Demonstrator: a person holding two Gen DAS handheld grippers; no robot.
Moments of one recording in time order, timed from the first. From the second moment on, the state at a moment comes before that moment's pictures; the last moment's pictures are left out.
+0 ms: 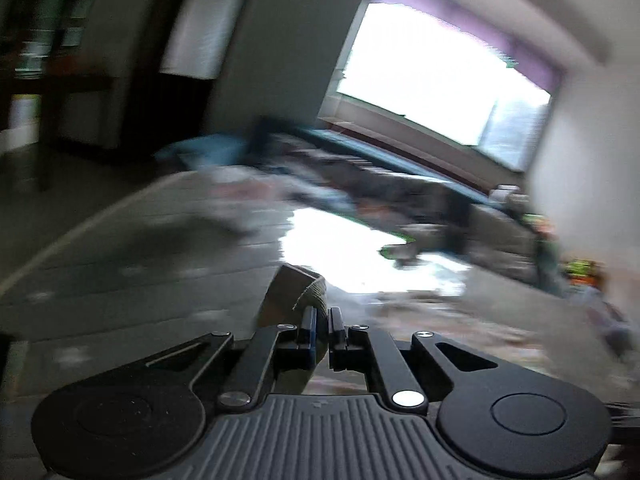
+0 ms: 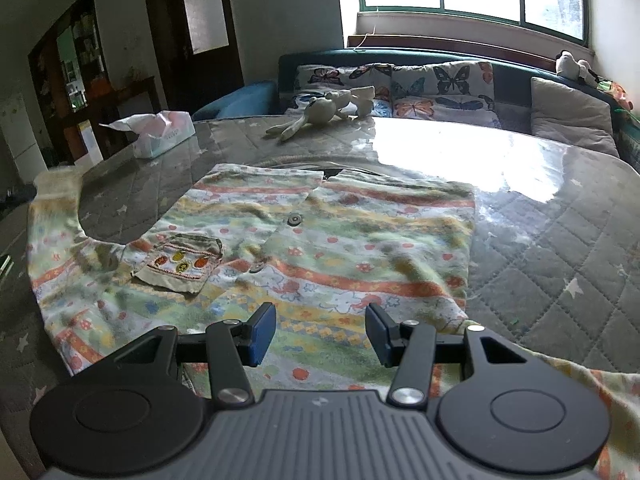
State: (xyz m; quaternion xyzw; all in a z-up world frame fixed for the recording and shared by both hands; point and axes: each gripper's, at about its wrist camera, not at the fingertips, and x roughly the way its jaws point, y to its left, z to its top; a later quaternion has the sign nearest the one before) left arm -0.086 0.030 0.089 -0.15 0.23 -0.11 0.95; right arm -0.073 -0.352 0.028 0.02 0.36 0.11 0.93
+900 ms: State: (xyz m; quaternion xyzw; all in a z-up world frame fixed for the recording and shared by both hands) left arm -0.097 -0.036 0.054 -0.04 0.30 -0.21 0.93; right arm -0.064 -0.312 0.031 0.04 0.37 0.21 0.90
